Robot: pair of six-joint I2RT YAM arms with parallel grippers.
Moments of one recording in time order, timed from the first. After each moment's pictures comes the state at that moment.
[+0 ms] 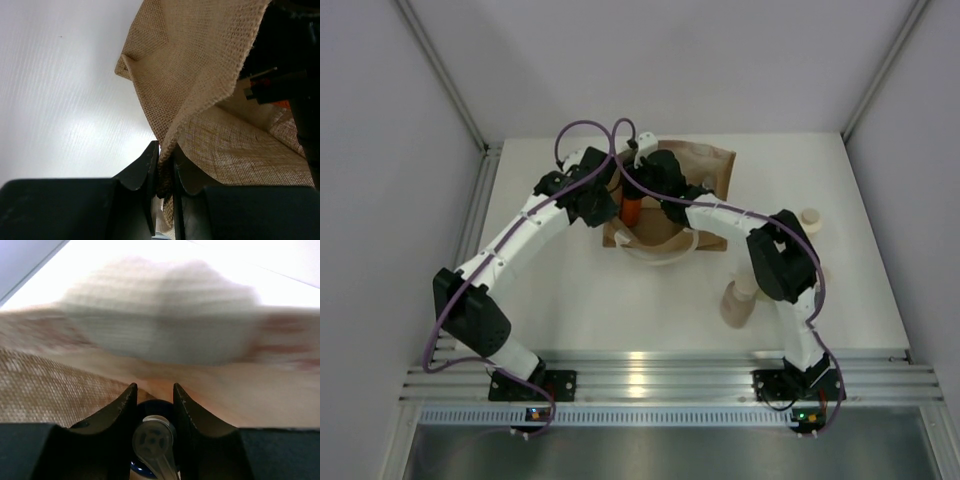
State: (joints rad) left arm -0.54 1.57 1.53 -0.95 -0.29 -0.97; right arm 0.69 2.12 1.64 0.20 0.00 0.13
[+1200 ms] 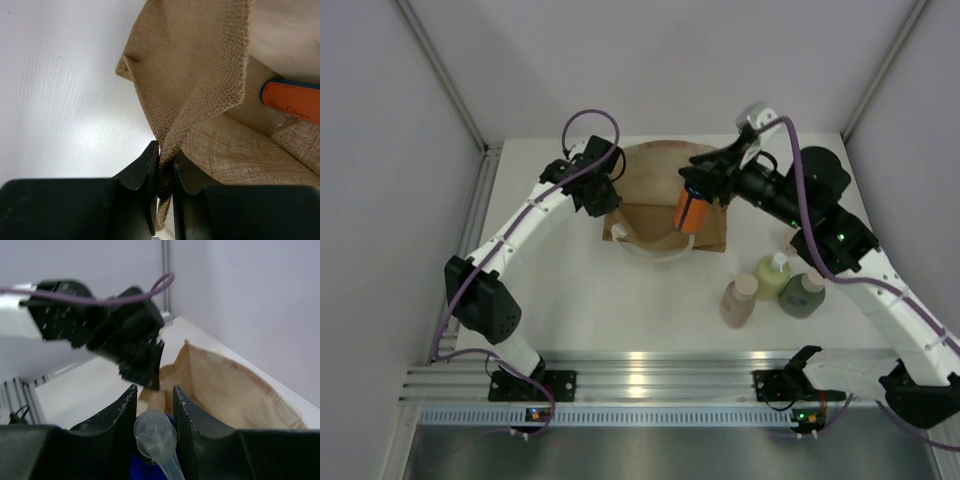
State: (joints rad) left arm -0.51 1.67 1.65 -0.97 -0.28 -0.89; right arm 0.68 1.16 1.46 -0.21 -0.24 0.04
